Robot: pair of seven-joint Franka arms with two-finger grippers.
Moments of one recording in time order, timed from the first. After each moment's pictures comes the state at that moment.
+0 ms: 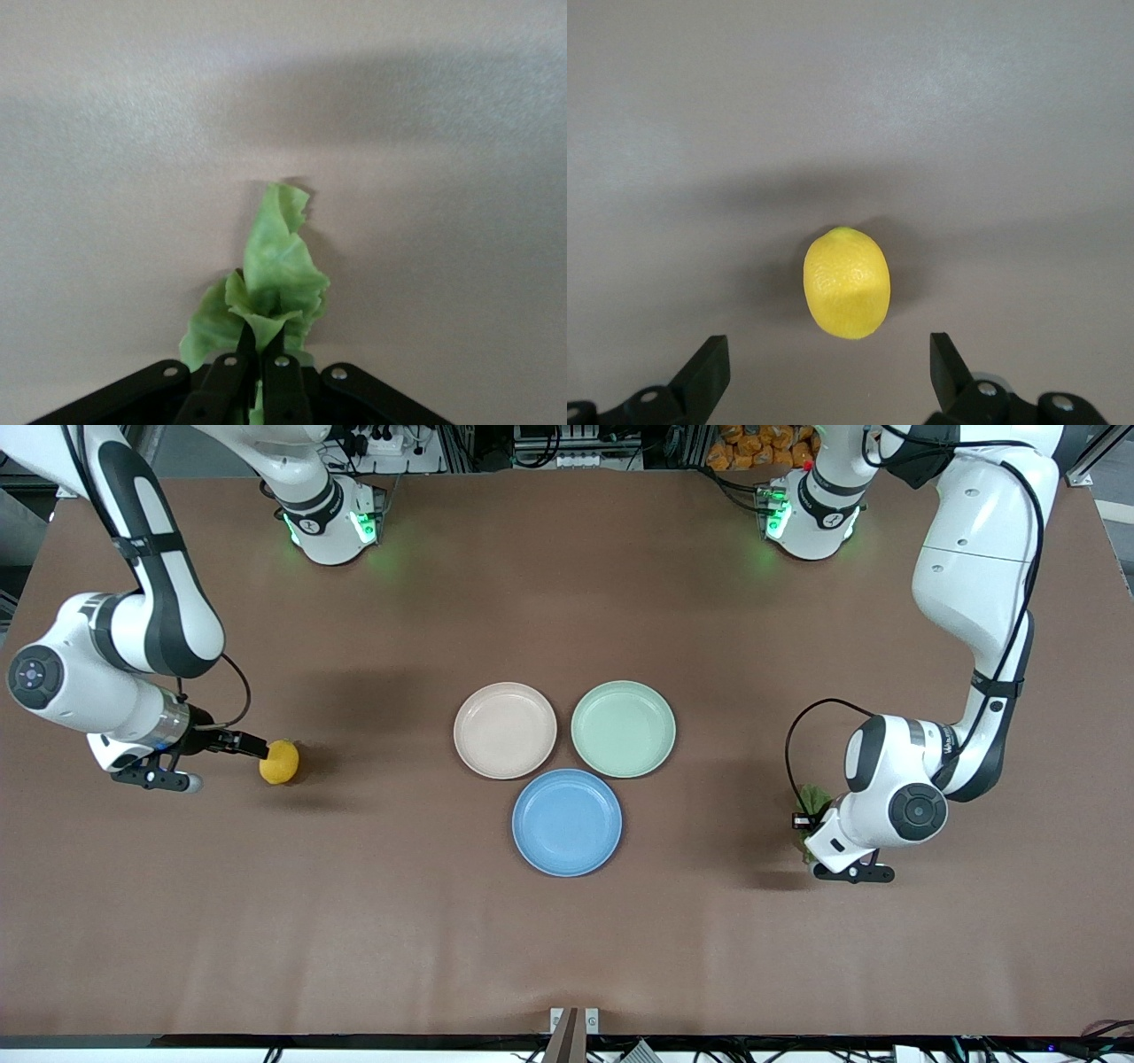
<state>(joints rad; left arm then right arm) -0.06 0.77 -0.11 -1.55 0.11 2.18 -0.15 -0.16 0.23 0.08 -2.11 0.06 2.25 0.05</state>
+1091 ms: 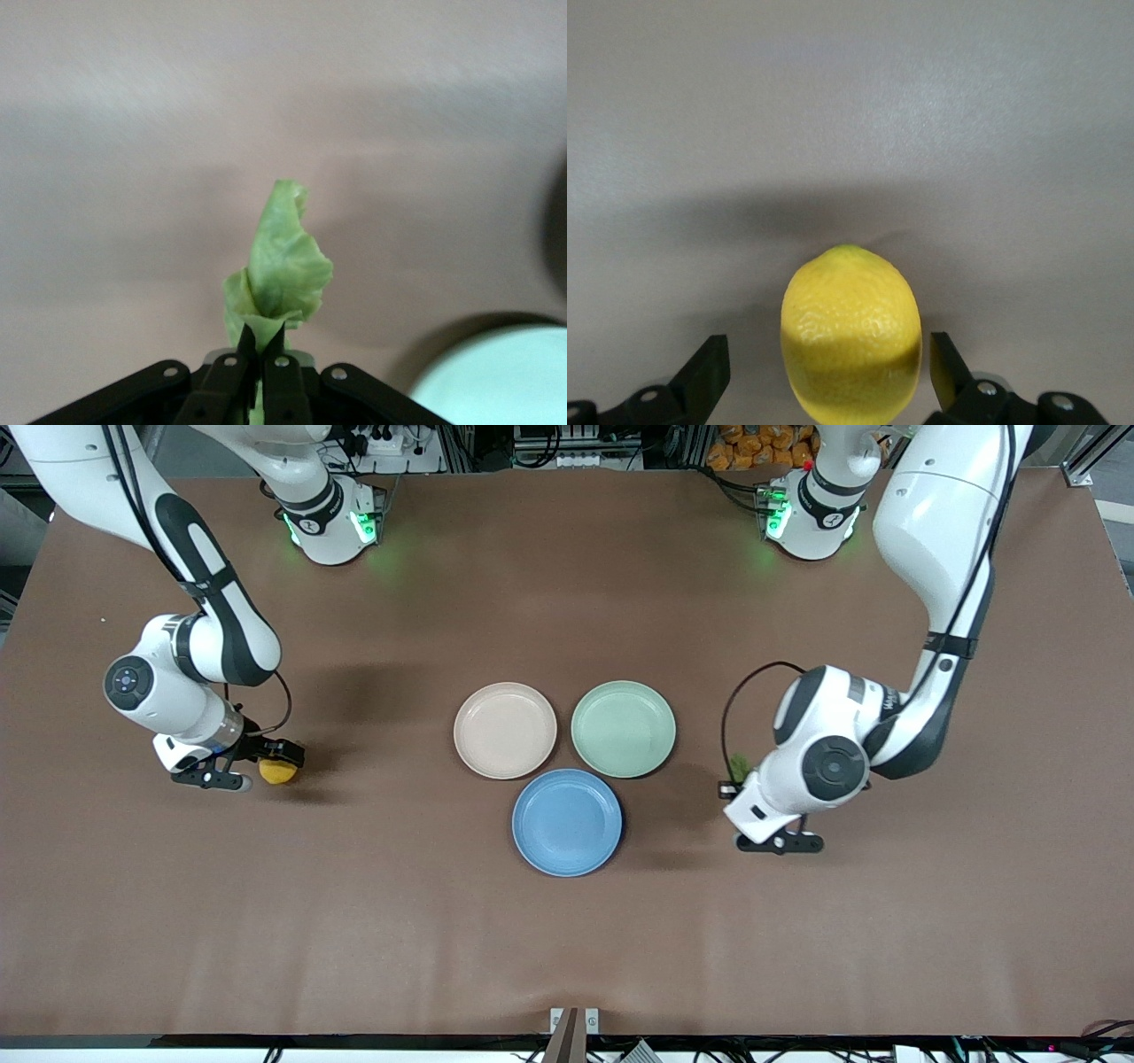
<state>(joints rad) -0.17 0.65 -0.25 -1.52 0.11 2.00 -0.41 -0.14 0.34 0.08 -2.26 0.04 2.59 0.05</state>
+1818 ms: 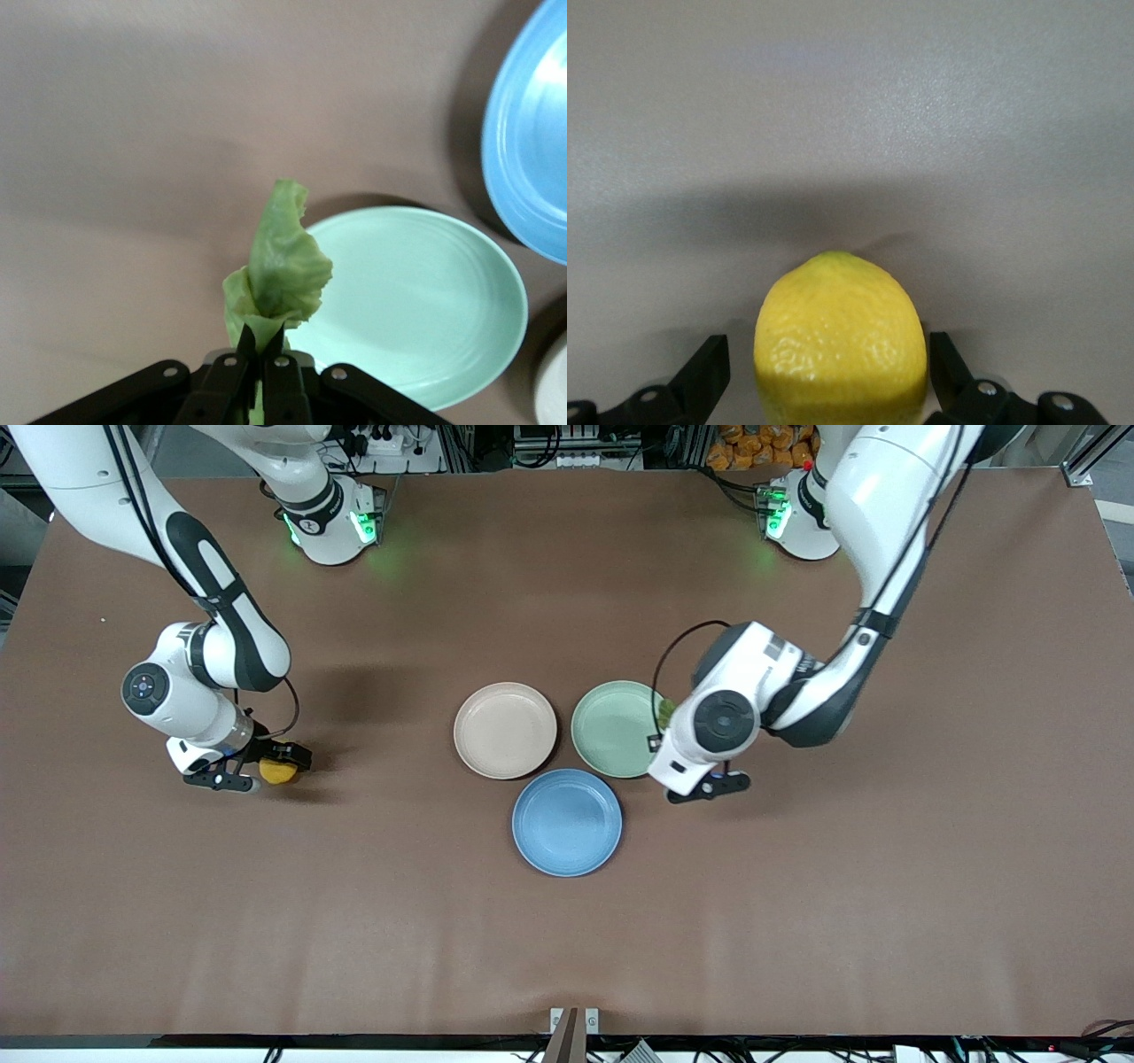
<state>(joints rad) -0.25 0.63 -0.39 -1.55 0.11 1.88 -0.83 -0.14 0.40 0.08 -2.27 0.04 2.66 0.05</state>
